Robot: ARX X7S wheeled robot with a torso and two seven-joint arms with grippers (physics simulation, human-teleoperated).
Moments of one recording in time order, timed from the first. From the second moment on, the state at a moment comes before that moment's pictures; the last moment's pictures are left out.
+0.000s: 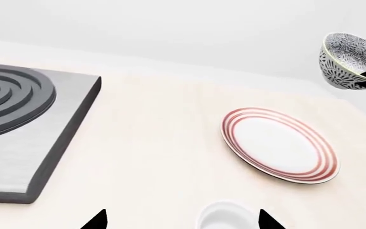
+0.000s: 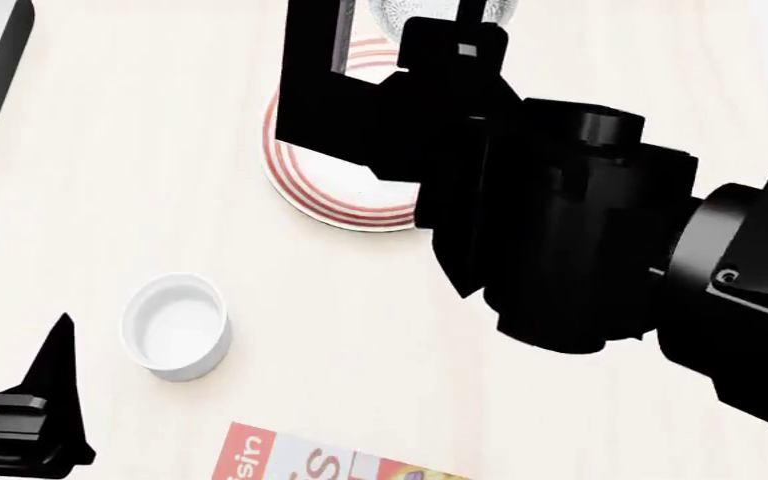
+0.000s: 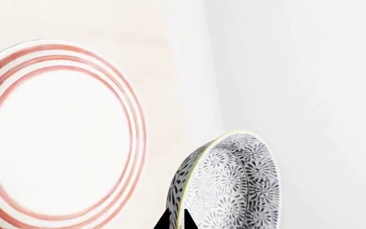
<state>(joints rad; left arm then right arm) -0.13 -0.47 0.06 0.61 -0.70 -0.48 -0.34 1.94 0.34 -2.05 0.29 0.82 0.54 0.26</state>
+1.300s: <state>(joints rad) -0.09 -0.46 0.04 0.59 -0.73 -0.35 -0.24 1.69 0.18 -2.00 0.59 0.71 0.33 0.24</state>
